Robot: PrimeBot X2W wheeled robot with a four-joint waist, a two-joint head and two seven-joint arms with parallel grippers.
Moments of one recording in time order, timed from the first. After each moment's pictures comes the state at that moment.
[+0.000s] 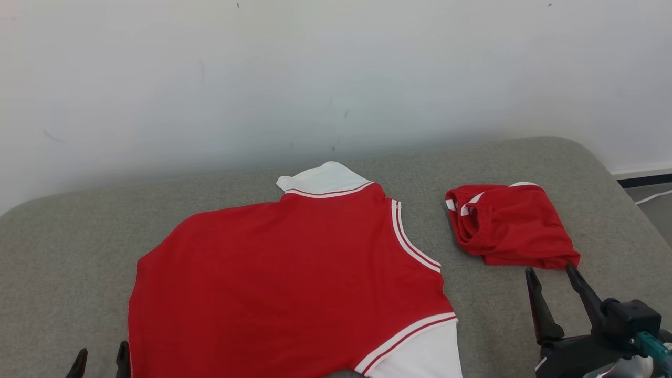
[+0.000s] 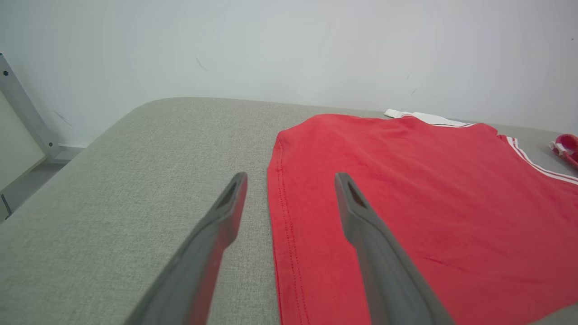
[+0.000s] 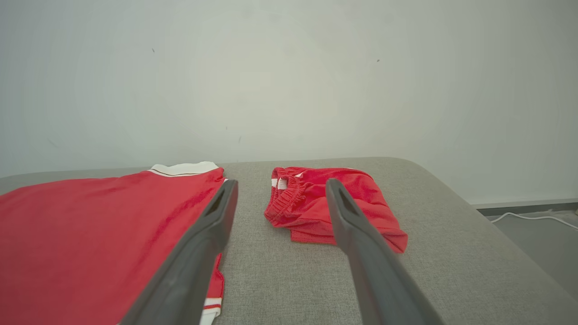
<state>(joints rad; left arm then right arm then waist) 0.05 0.40 -0.30 0.30 -0.53 0.12 -0.25 -0.02 -0.34 0.25 0.18 0.49 -0.12 -0.25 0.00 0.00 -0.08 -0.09</state>
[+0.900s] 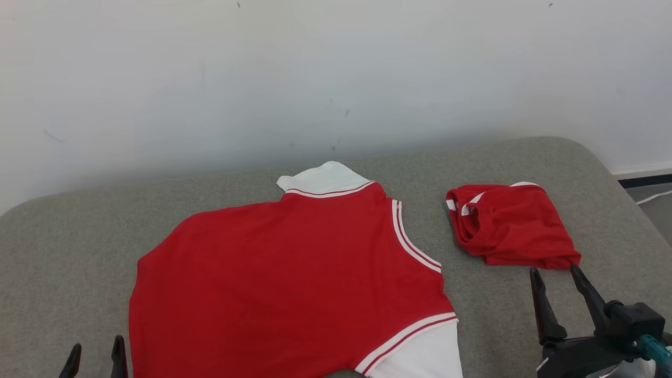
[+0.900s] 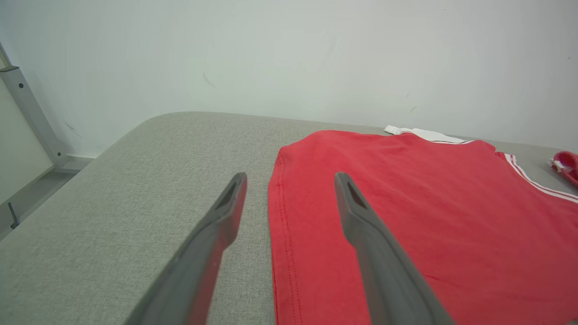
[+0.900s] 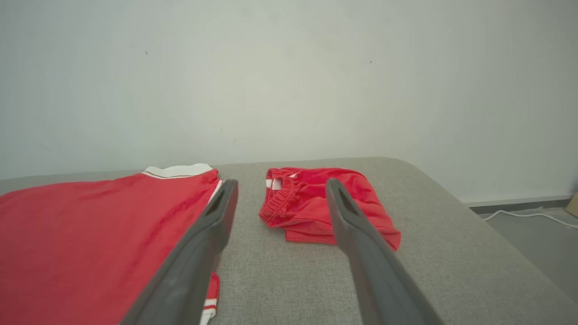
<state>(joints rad) 0.08 0.34 -0.22 0.24 -0.46 0.12 -0.25 0.00 -0.32 0.21 0.18 0.46 -0.12 -0.25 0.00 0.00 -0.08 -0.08</state>
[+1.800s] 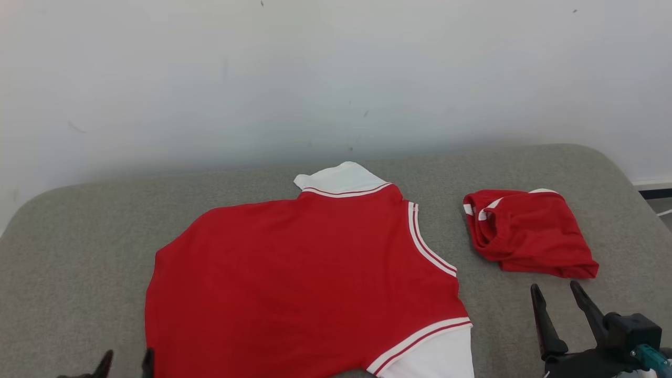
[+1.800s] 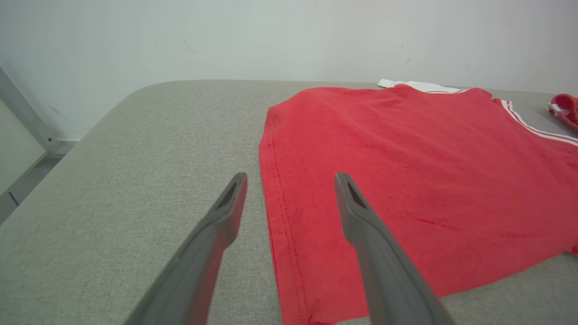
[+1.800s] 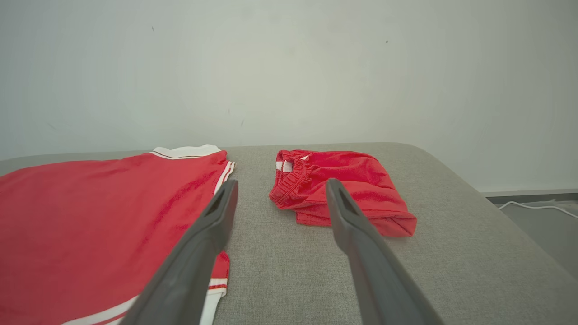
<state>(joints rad) 0.08 0.36 -0.26 0.22 -0.40 0.12 -0.13 0.03 -0.32 0.20 0.17 0.46 -0.12 -0.22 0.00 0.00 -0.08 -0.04</state>
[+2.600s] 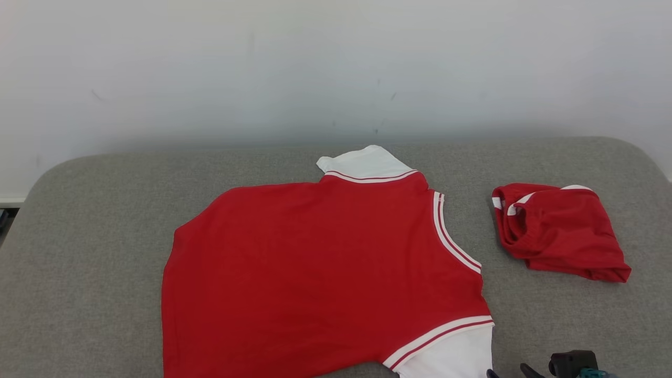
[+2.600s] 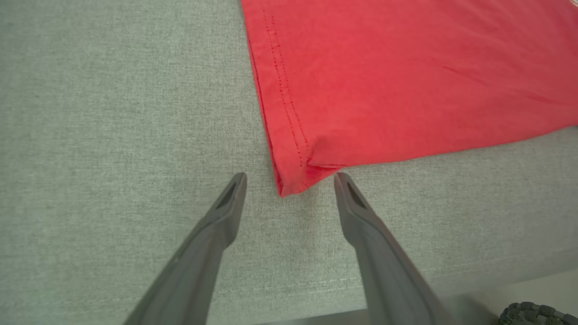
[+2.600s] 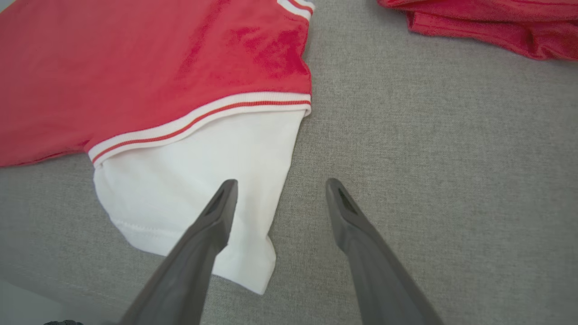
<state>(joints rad) 0.08 0.37 -0.35 0.32 -0.49 -0.03 0.14 0.11 -0.32 0.32 0.20 0.55 -0.07 0.12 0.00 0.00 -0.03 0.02</state>
